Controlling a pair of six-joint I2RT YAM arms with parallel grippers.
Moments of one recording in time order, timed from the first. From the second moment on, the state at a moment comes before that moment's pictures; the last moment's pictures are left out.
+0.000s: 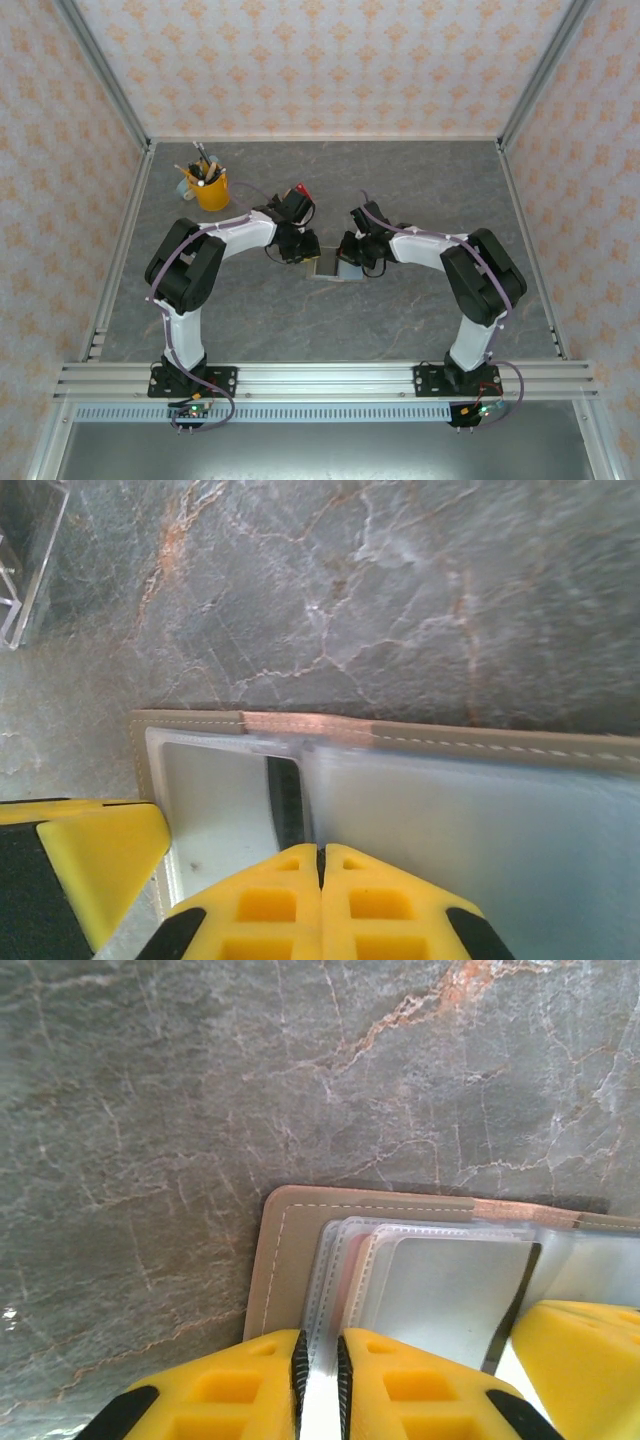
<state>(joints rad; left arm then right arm) -0.50 1.92 1.22 -0.51 0.29 -0.80 0.56 1.77 0.97 -0.23 -0.27 0.87</state>
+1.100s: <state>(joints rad) -0.50 1.92 1.23 -0.54 0.29 -0.79 0.56 1.78 0.95 -0.21 -0.38 0.85</state>
